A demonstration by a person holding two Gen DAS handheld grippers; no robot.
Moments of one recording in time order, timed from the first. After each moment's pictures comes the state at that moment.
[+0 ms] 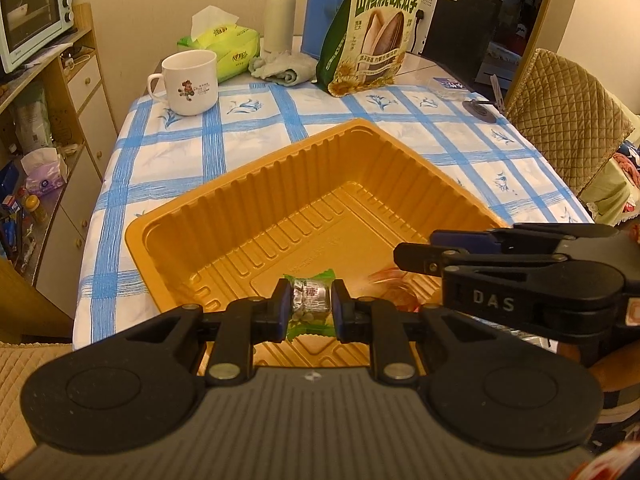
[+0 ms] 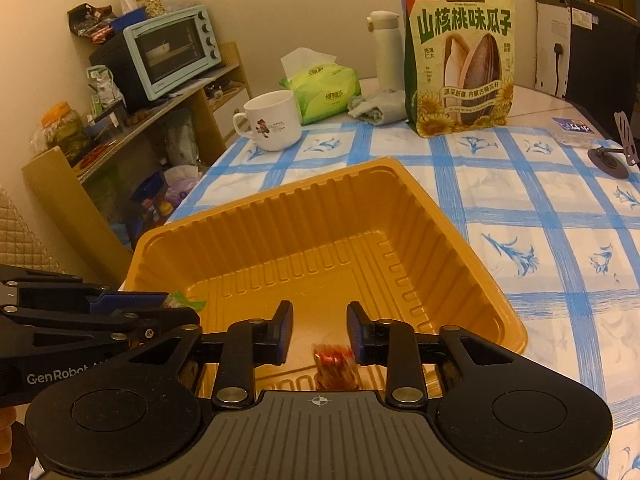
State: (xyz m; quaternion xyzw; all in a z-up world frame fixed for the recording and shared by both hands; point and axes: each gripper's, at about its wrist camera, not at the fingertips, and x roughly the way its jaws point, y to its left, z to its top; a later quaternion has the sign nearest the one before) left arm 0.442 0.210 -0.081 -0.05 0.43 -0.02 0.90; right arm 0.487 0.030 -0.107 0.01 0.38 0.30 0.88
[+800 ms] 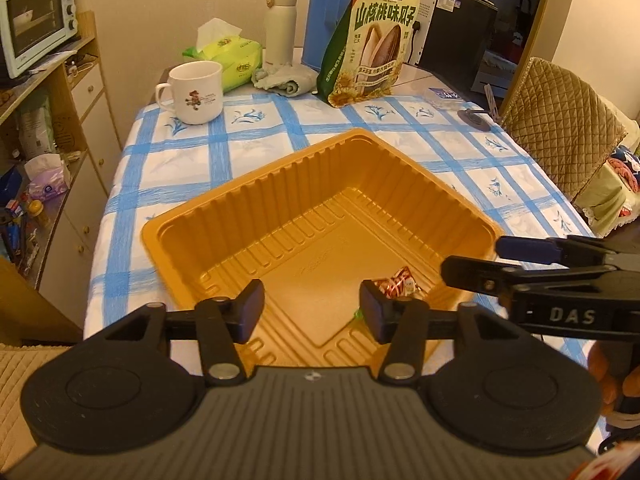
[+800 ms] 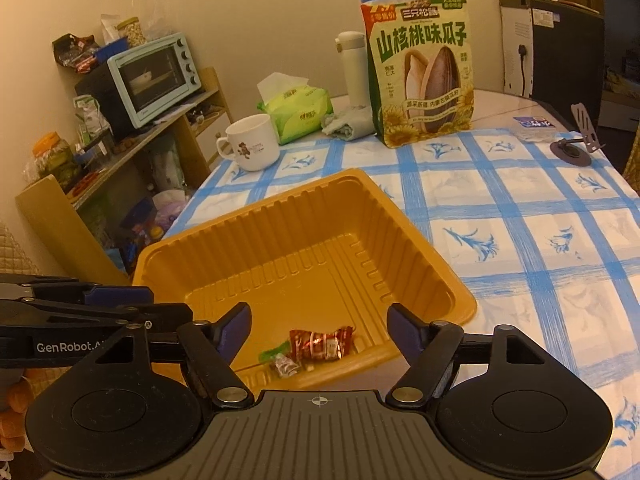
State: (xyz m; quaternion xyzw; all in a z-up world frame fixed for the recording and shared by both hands) left arm 0.417 0.216 -0.066 -0.05 0.41 -0.02 0.91; right arm 0.450 -0.002 -0.086 0.05 0.36 0.27 0.89
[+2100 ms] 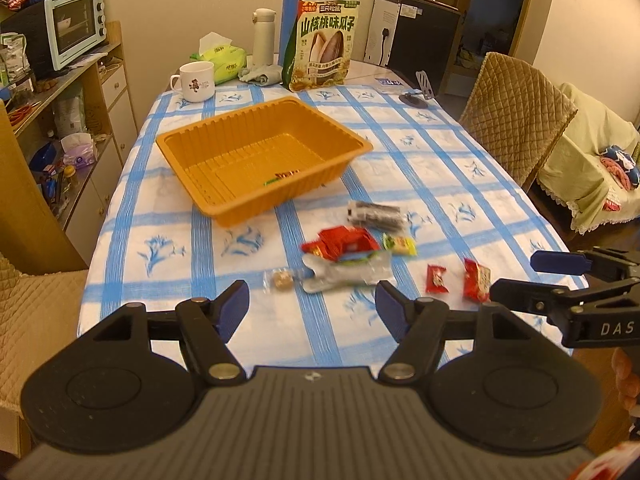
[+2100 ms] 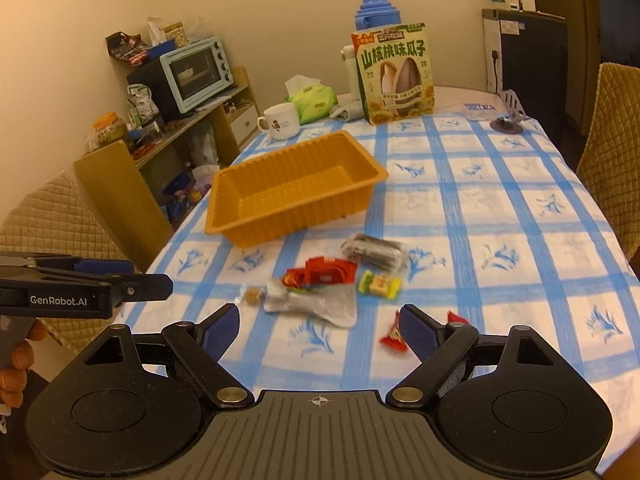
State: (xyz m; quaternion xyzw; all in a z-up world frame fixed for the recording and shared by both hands) left arm 0.190 0.087 -0.013 -0.05 0.39 0.01 0.92; right arm 0.232 -0.160 -0.044 0.03 0.36 0.30 0.88
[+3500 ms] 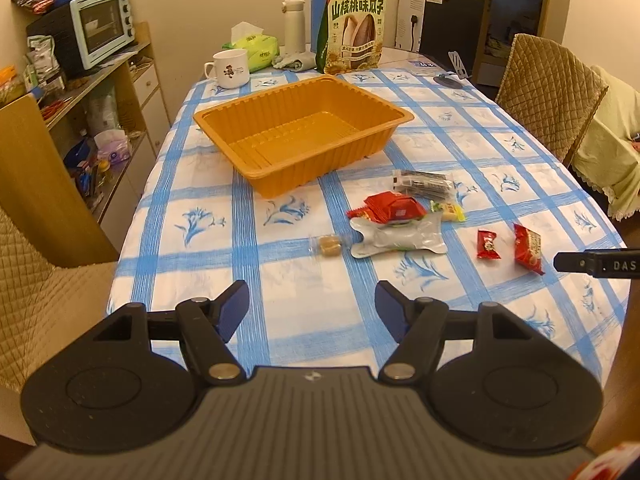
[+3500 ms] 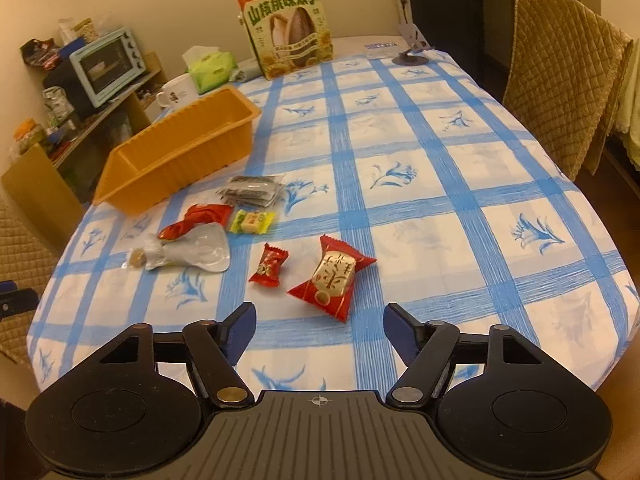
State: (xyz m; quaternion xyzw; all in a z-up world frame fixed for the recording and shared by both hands) left arm 0.179 0.105 -0.050 -0.01 0.40 0.05 0.92; right arm 0.261 -0.218 -0.113 0.07 0.42 0.18 0.89
